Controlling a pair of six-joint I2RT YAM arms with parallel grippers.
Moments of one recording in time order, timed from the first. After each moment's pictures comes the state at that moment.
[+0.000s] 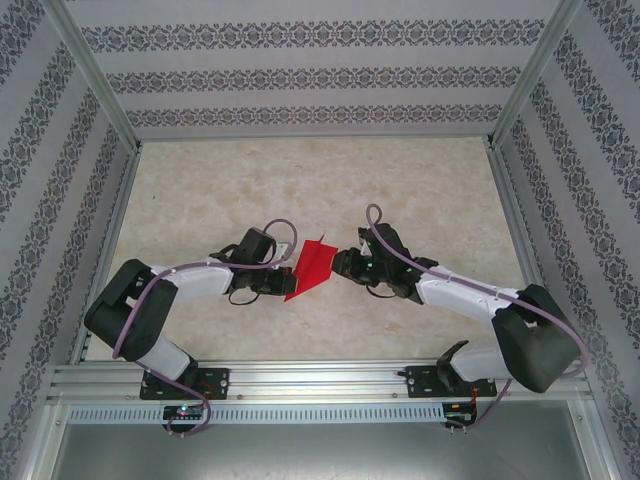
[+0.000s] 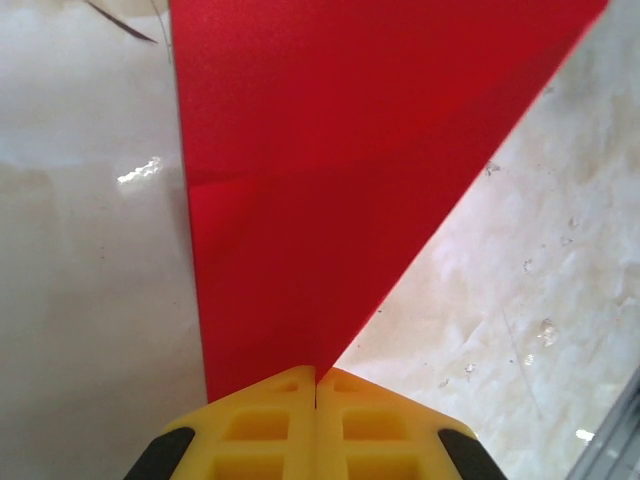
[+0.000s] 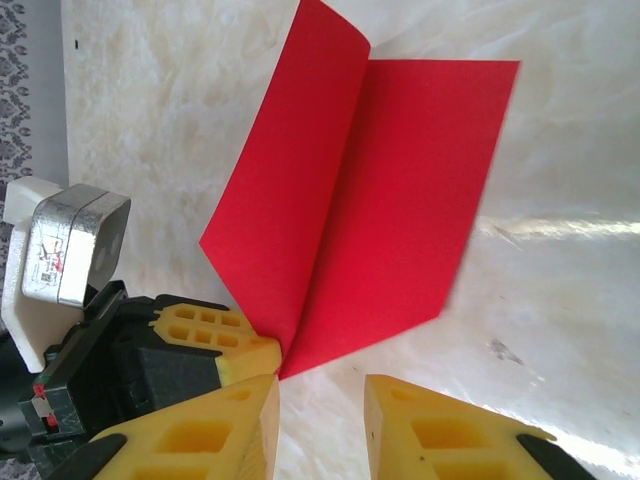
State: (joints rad) left arm -0.55 1.55 0.66 -0.12 0.51 -0.50; right arm 0.65 1.36 0.64 -0.02 -0.30 0.91
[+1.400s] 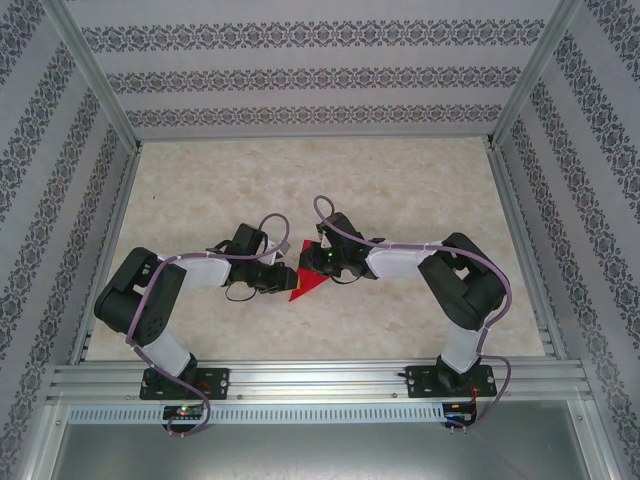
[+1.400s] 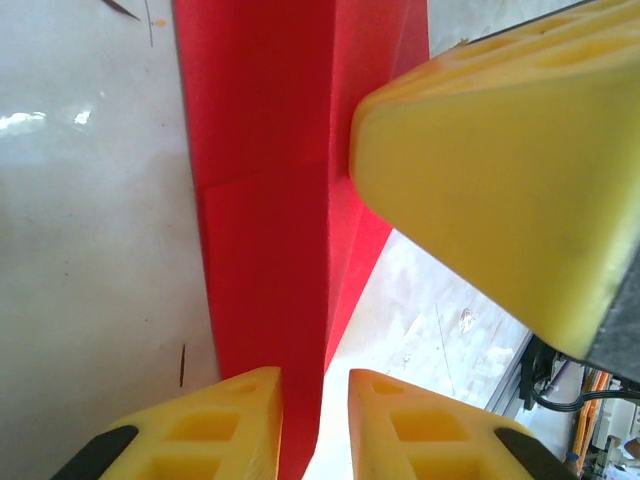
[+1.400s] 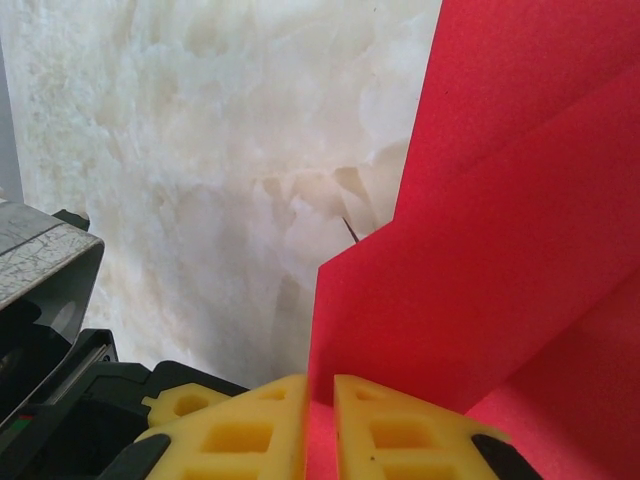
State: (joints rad) left arm -0.46 1.65 0.68 -0.08 0.74 -0.54; right arm 0.73 1.81 0.93 0.05 -0.37 0.90
